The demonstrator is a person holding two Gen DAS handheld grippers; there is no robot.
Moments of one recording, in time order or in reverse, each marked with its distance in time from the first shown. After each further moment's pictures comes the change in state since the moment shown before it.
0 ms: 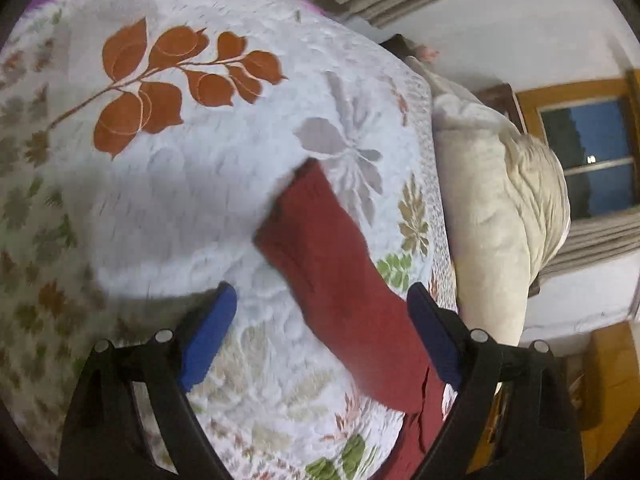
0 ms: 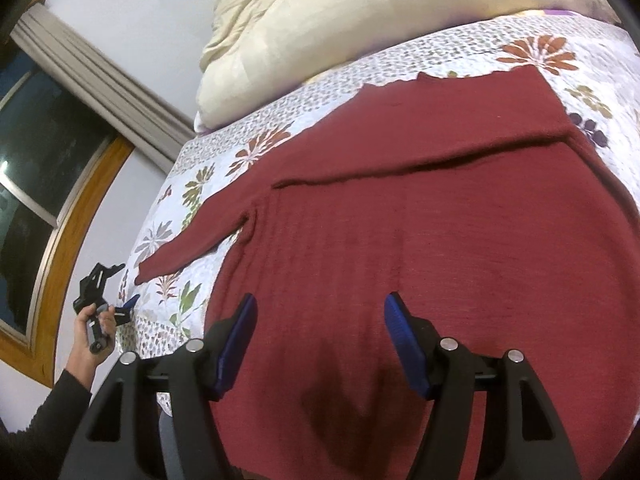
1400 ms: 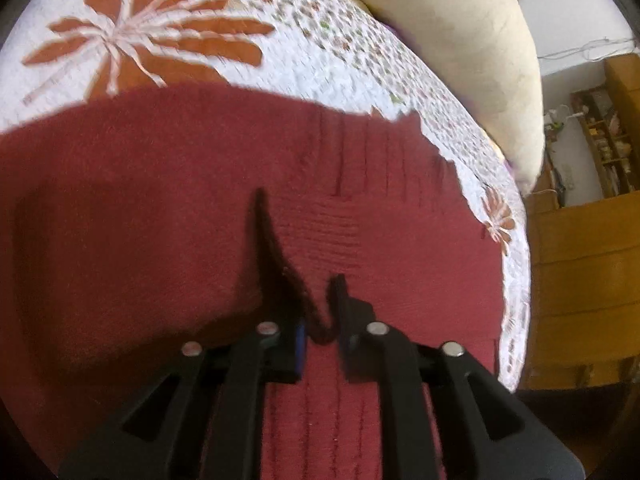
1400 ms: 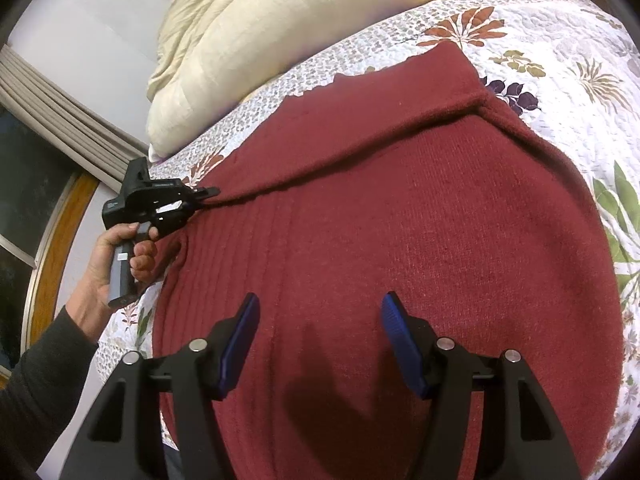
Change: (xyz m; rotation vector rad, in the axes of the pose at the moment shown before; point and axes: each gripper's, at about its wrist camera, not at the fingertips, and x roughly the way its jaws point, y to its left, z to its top) left arm 0.307 -0.270 -0.262 0.682 0.580 0.056; right arm -0.012 -0.086 0.001 0.137 -0.042 -0.079
